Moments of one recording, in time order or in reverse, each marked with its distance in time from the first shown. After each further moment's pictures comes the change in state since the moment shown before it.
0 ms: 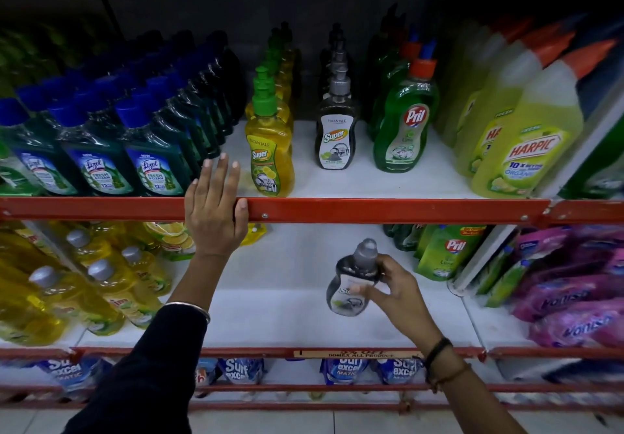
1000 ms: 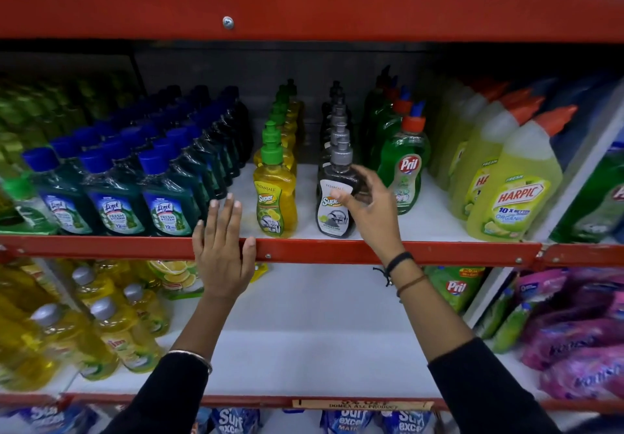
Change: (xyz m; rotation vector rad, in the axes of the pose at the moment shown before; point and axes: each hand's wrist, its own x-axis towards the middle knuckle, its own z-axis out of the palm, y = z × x) left_hand 0.003 0.013 -0.012 -0.165 -0.105 -0.145; right_hand 0.136 -0.118 0.008 -0.004 0.234 -0.358
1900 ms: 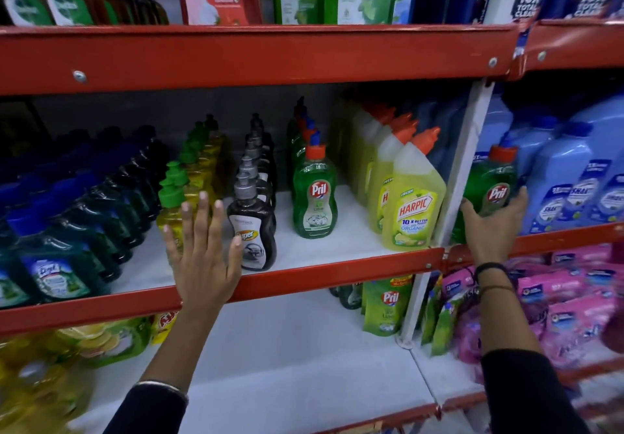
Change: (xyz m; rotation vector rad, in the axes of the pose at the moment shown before) left_hand 0.050 0.104 0.027 0.047 0.090 0.130; right_hand -0.007 0.053 -0.281 -0.449 0.832 0.213
